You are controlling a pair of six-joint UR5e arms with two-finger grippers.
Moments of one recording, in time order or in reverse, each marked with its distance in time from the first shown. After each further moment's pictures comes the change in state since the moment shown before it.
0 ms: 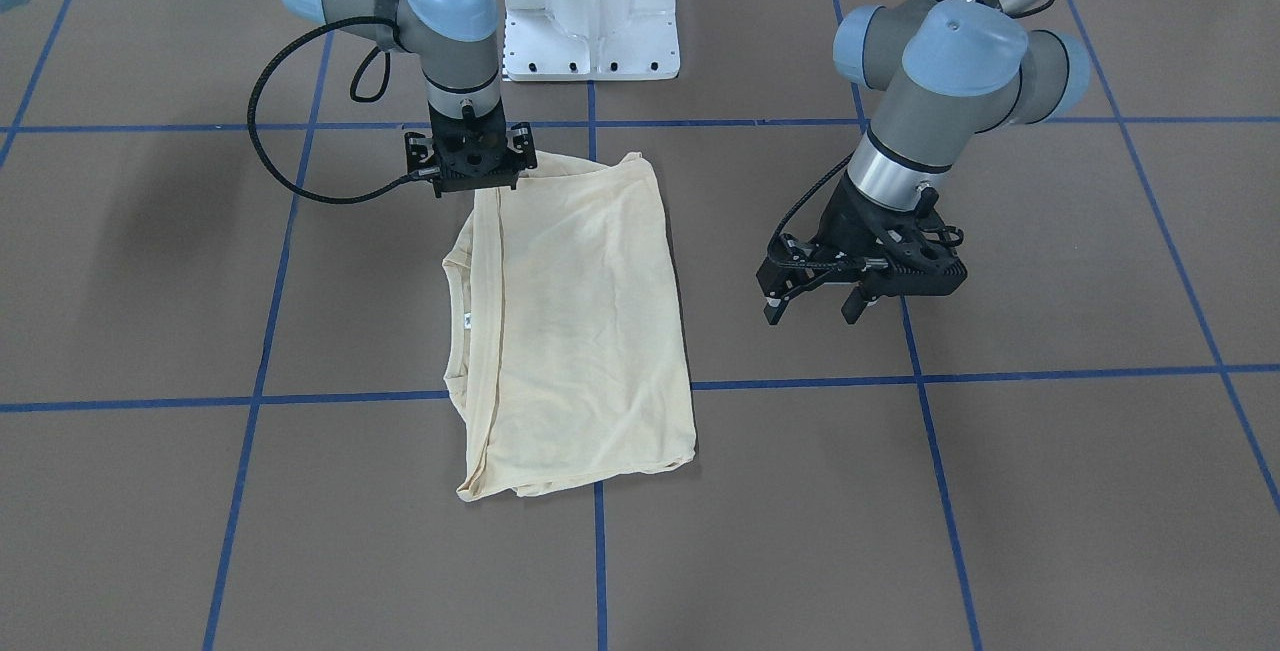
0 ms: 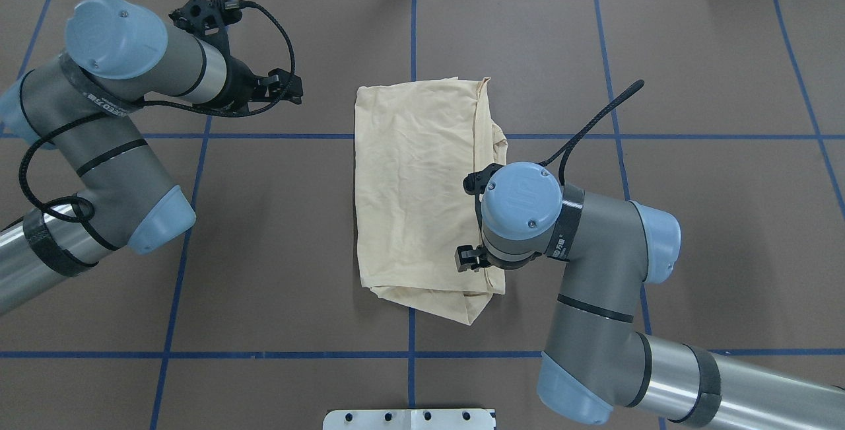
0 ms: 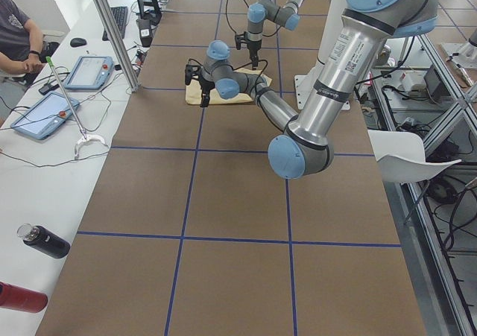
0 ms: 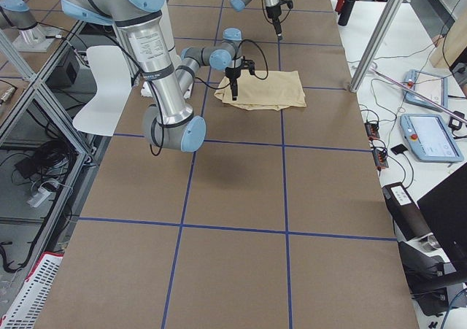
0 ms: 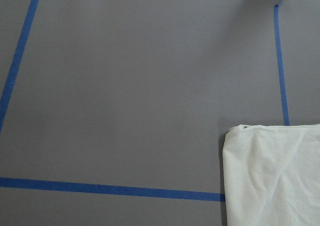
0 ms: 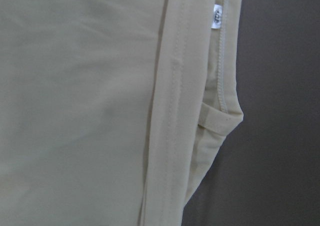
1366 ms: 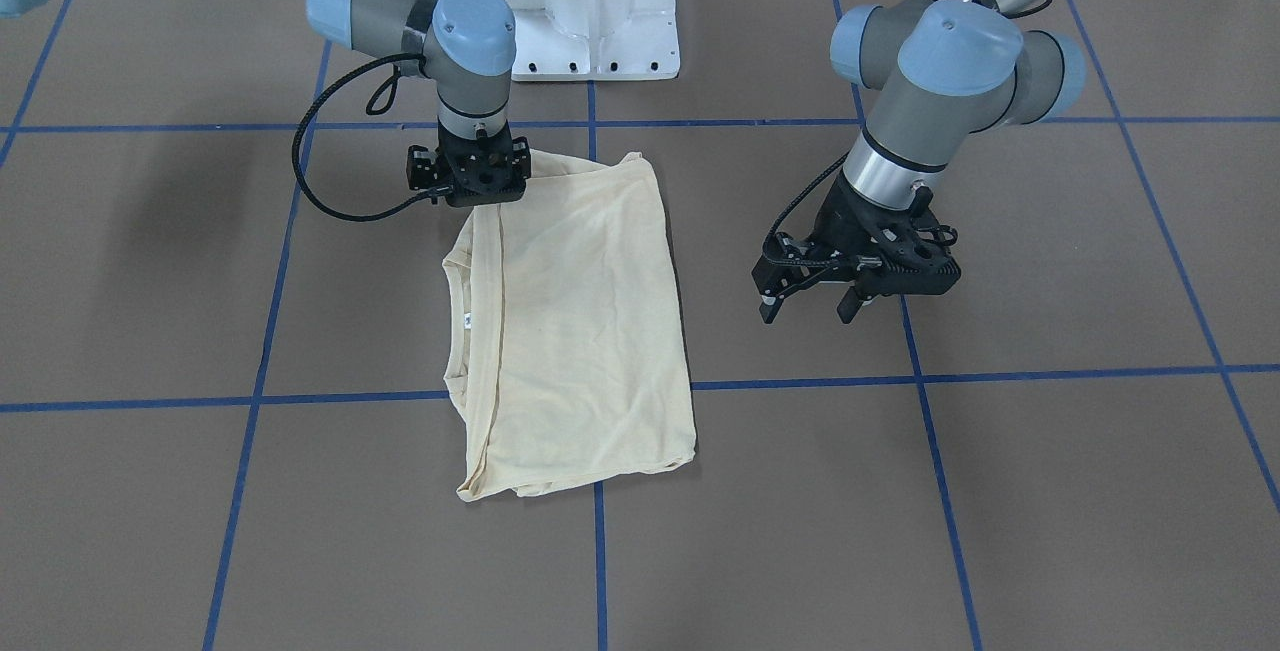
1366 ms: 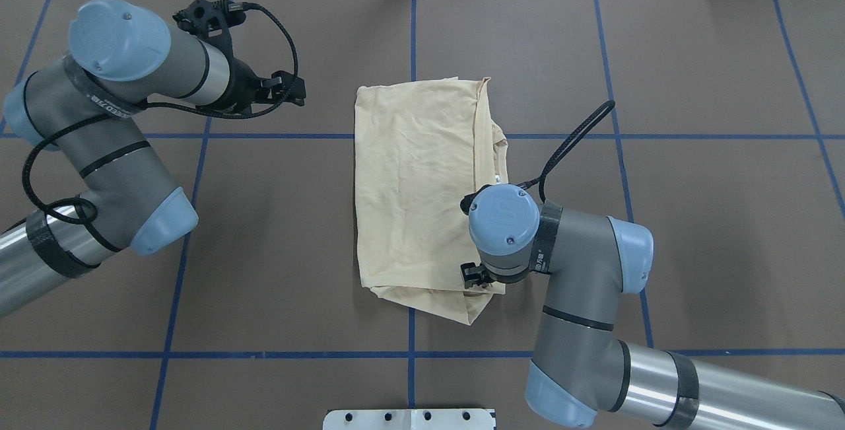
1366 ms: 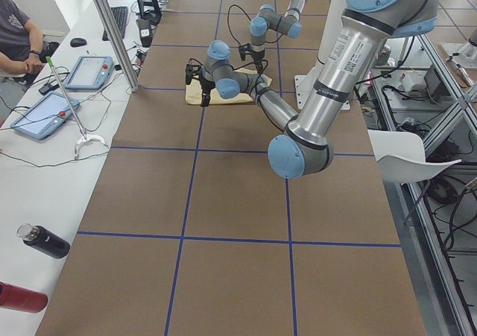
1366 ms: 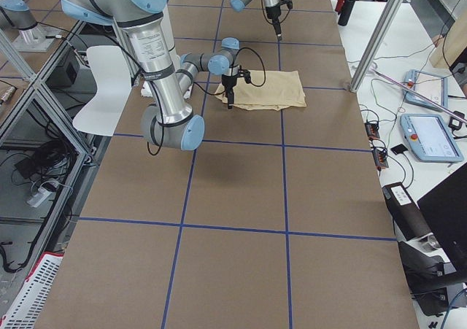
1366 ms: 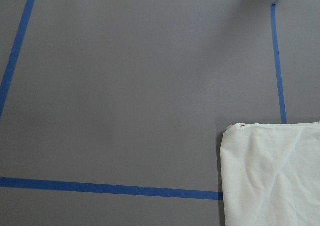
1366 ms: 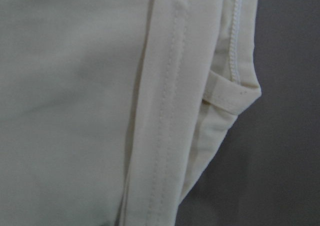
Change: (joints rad) left arm 0.006 -0.004 0.002 -0.004 0.001 0.007; right arm -0.028 0.007 -0.079 -0.012 -0.012 -0.039
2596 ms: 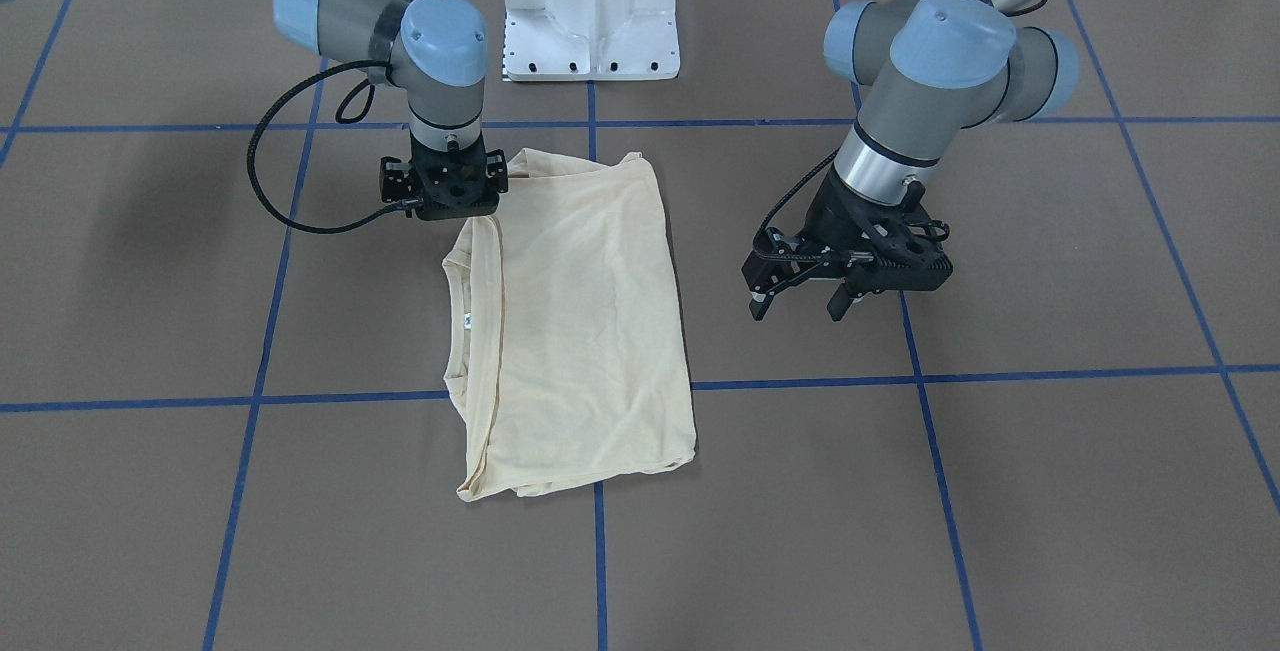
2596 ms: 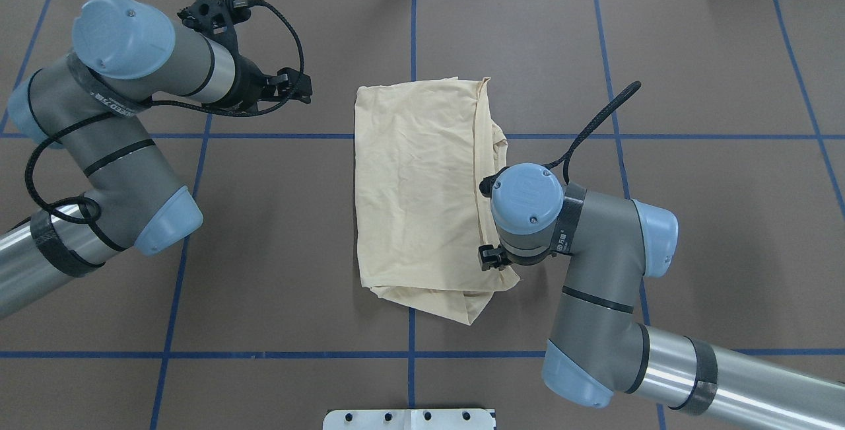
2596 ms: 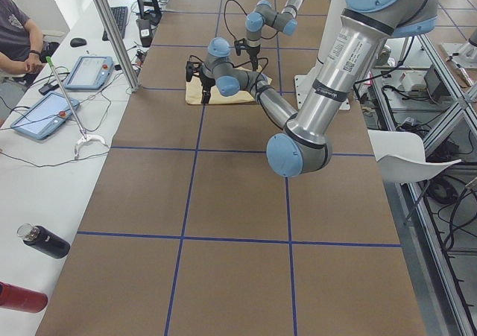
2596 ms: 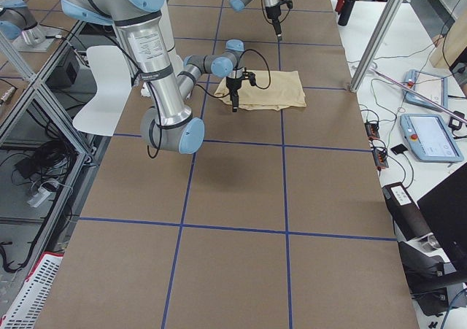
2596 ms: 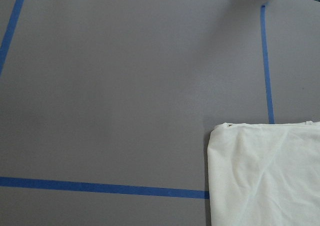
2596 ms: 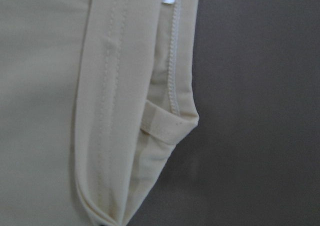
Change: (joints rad) left arm 0.003 -0.014 -0.004 0.001 0.001 -0.015; right arm 0.050 -0.035 0.021 -0.002 0.003 -0.025
